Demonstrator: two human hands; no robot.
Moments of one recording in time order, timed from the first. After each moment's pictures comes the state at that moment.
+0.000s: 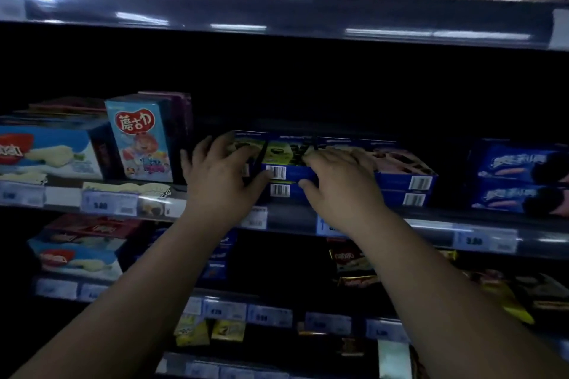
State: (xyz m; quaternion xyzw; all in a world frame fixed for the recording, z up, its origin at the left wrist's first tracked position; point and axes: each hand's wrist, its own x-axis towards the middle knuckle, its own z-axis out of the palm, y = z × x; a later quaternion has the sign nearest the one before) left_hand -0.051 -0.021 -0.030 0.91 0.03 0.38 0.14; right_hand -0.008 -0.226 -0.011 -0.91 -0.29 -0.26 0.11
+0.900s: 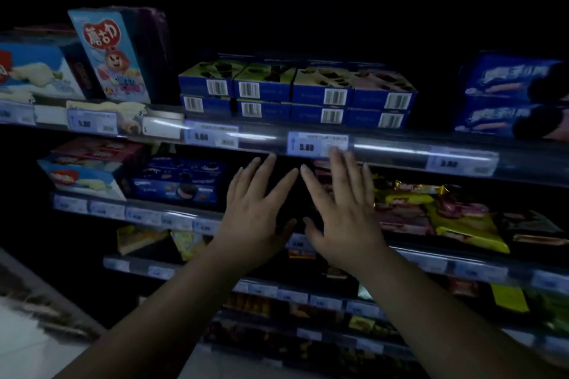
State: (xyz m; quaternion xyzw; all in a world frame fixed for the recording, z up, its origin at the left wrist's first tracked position) left_hand -0.127 -0.139 -0.154 0.97 -0.06 0.23 0.10; right_hand -0.070 -0.319 -0.155 -0.91 -0.34 -0.24 0.10
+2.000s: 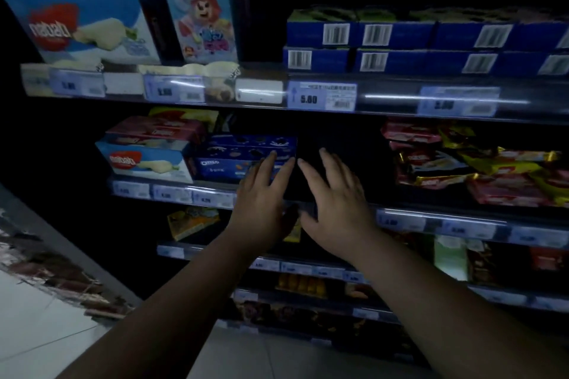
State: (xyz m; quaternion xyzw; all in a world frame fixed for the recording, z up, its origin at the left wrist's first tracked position) left_hand -0.132 0.037 -0.229 0.98 -0.04 0.17 0.14; right_hand -0.100 -0.134 -0.214 -0.93 -0.31 -0.10 0.17
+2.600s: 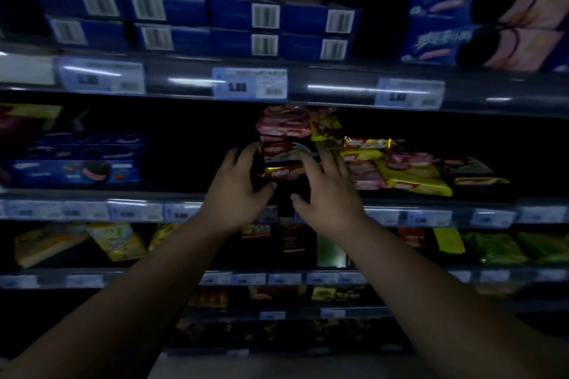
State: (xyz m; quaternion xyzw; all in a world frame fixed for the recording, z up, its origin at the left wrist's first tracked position) left_hand -0.049 -0.178 -0.234 0.91 -0.06 0.21 0.35; right_hand -0.031 -0.368 -0.229 -0.96 -0.19 -0.13 0.15
